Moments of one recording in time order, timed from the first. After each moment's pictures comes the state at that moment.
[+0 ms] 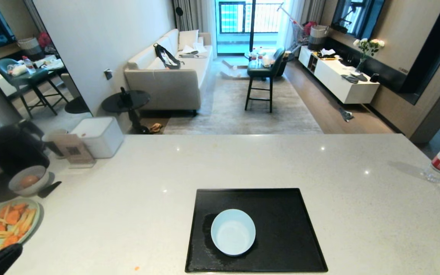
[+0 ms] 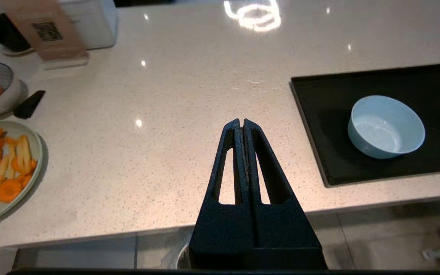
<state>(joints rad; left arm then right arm) 0.02 0.49 -0.23 -0.07 -0.16 0.02 0.00 0.00 0.00 -0.01 -0.06 0.10</state>
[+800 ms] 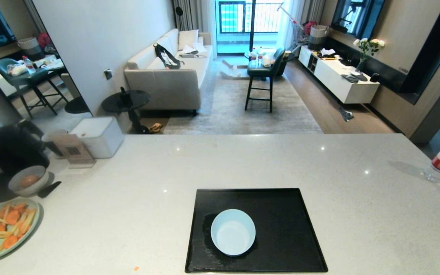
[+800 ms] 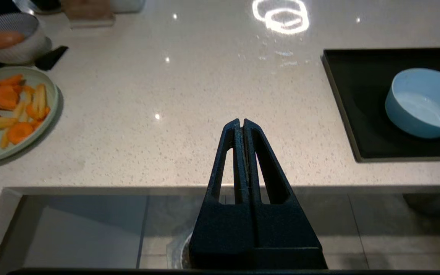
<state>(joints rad) -0.02 0.16 0.00 -0.01 -0.01 -0.01 0.00 0.00 0.00 -0.01 -0.06 0.10</state>
